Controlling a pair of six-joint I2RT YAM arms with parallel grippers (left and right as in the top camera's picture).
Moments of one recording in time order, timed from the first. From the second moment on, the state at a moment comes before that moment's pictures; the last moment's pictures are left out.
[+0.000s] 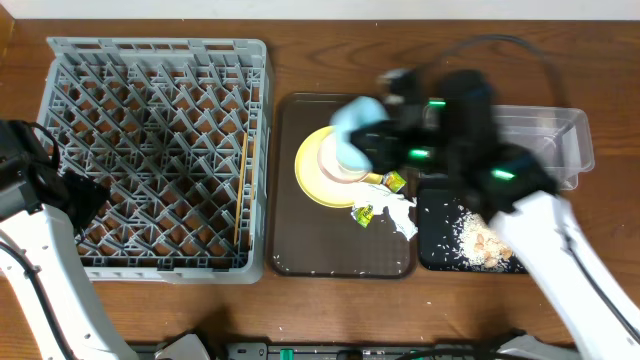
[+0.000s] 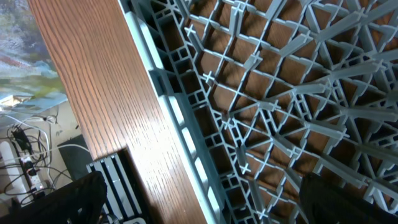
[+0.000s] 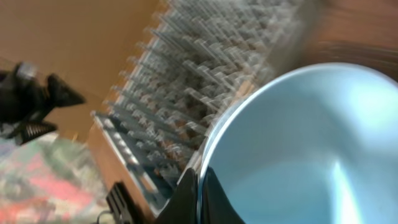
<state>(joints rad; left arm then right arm) 0.56 1.33 1.38 -1.34 -0.29 -0.55 0.53 1.44 1.30 -0.43 -0.57 0.46</state>
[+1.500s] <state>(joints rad) 0.56 1.33 1.38 -1.34 -0.28 -0.56 0.96 2.22 1.31 1.03 -0.99 1.23</state>
